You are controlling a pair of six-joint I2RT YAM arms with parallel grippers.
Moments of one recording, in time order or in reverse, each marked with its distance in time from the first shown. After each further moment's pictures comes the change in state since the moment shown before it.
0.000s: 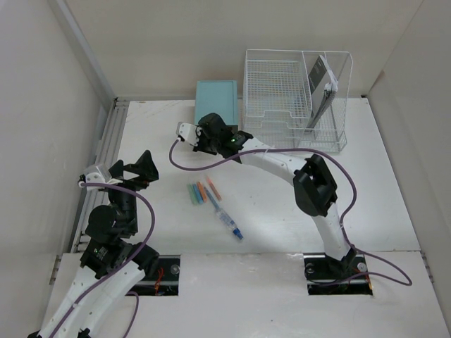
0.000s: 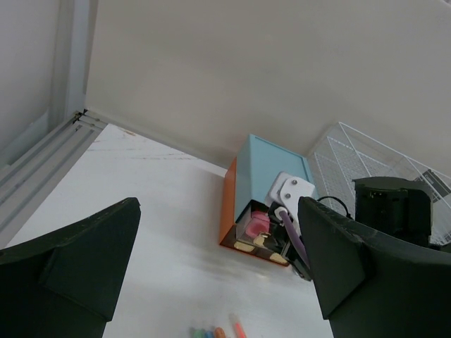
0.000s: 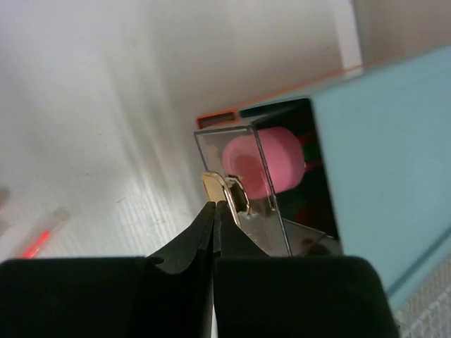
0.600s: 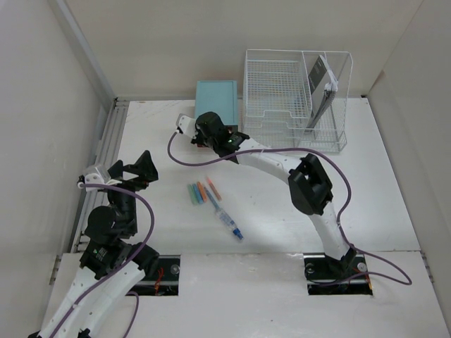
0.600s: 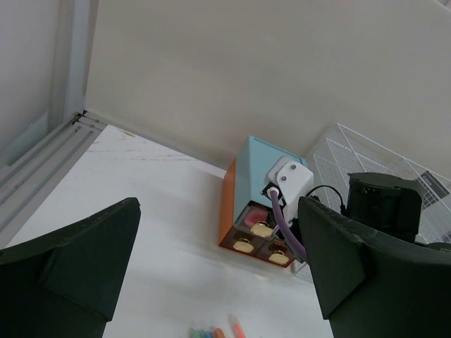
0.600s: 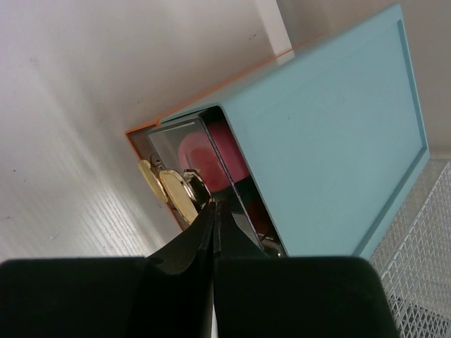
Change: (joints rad) left arm 0.000 -0.006 0.000 0.000 0.000 0.000; right arm 0.000 0.047 0.032 0.137 0.219 0.007
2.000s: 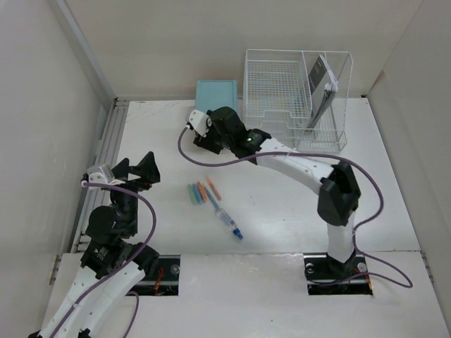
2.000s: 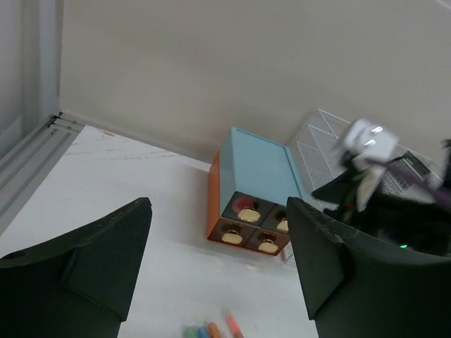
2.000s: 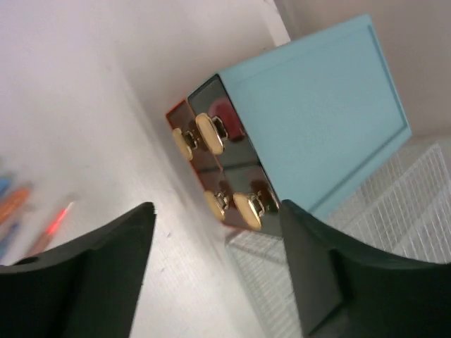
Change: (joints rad) left arm 0.000 -0.002 -0.009 0.010 0.062 0.002; right arm 0.002 -0.238 -0.152 -0.101 -0.102 0.100
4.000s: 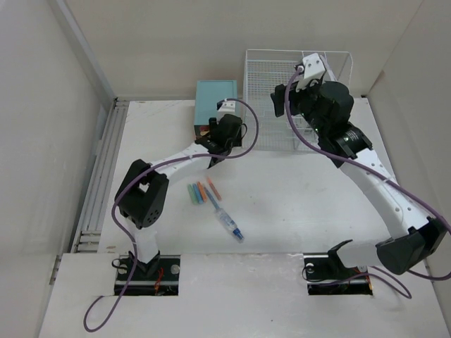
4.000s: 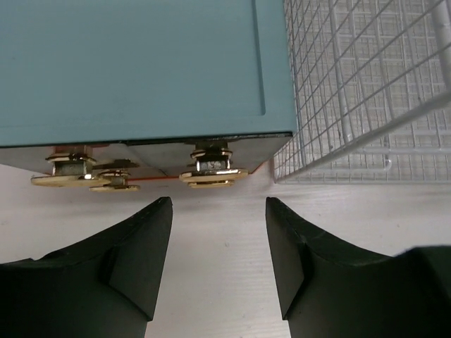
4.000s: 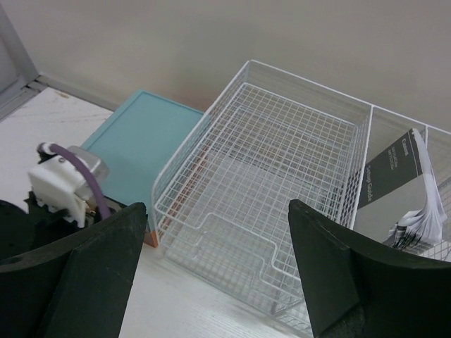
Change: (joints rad) left arm -0.123 1.556 0.718 -0.006 0.138 -0.110; right arm -0.380 -0.640 -0.307 0.163 -0.078 0.432
